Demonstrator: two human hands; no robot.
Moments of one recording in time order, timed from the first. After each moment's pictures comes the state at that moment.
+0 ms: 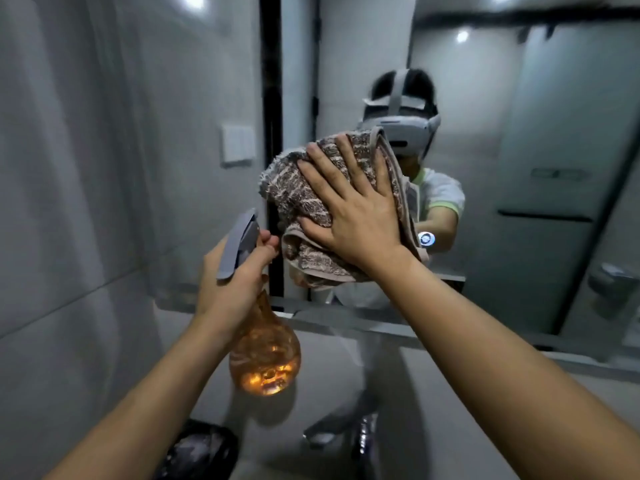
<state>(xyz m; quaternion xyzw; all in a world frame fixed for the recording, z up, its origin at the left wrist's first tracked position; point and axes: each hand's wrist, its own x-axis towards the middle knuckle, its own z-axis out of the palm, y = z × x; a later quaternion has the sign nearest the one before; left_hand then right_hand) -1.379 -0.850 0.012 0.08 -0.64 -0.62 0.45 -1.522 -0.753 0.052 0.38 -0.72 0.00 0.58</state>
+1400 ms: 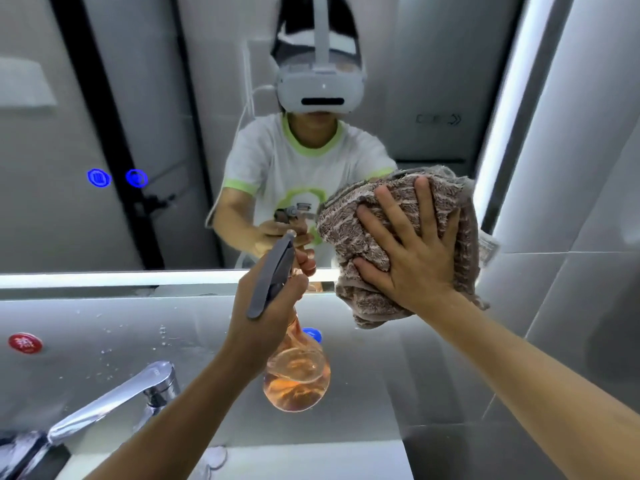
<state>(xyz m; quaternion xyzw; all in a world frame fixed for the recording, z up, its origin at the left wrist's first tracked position) -1.496 -0.569 -0.069 -0.06 -0.71 -0.63 0.30 -1.620 -0.394 -0.070 0.26 -0.74 -0.05 0.62</state>
